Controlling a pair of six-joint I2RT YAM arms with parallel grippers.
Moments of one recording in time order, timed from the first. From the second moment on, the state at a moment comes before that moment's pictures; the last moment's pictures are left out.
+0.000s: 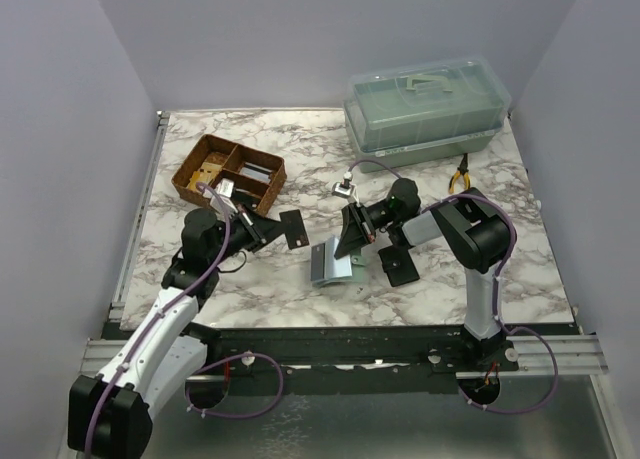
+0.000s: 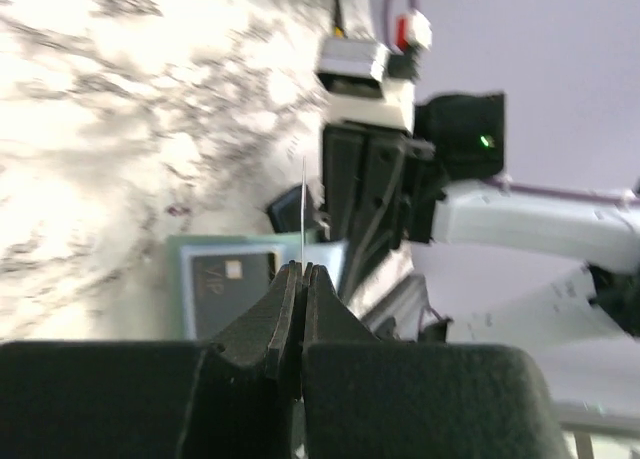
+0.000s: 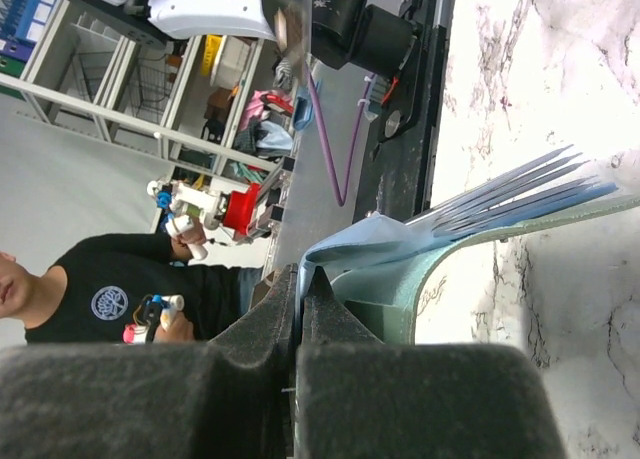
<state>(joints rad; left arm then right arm) -0.28 0.78 0.43 0.16 0.55 -0.96 0.51 2.05 0.86 1.39 -1.55 1.30</state>
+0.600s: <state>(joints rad) -0.12 1.08 0.58 0.08 -0.07 -1.16 0.51 2.00 1.06 0.38 -1.52 0.56</state>
